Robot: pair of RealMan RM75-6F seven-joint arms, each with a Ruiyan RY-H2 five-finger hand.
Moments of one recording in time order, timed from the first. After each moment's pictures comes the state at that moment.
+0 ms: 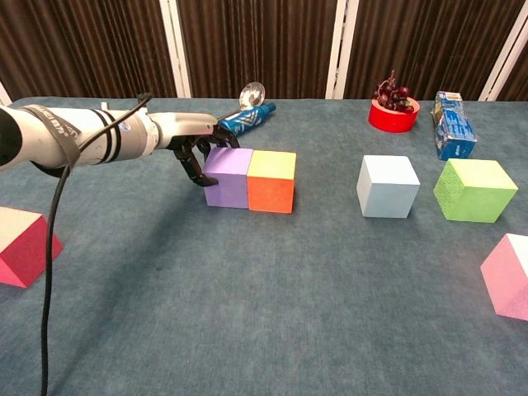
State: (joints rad) left arm -1.10 -1.64 -0.20 -1.13 0.83 0.57 0.18; right arm 0.10 -1.02 0.08 -1.62 -1.42 1.40 0.09
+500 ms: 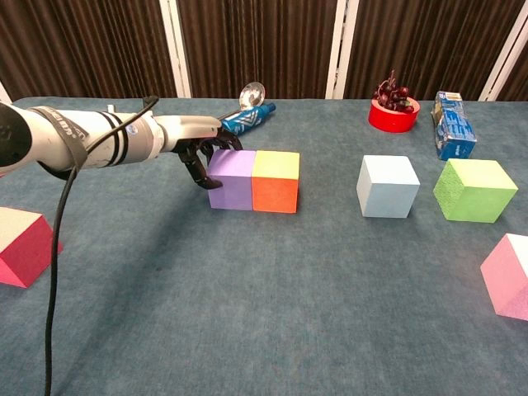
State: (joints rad) left arm -1.13 -1.64 -0.18 -1.16 0.72 0.59 0.26; right arm 0.09 -1.02 0.08 -1.61 -1.42 1.40 0.11
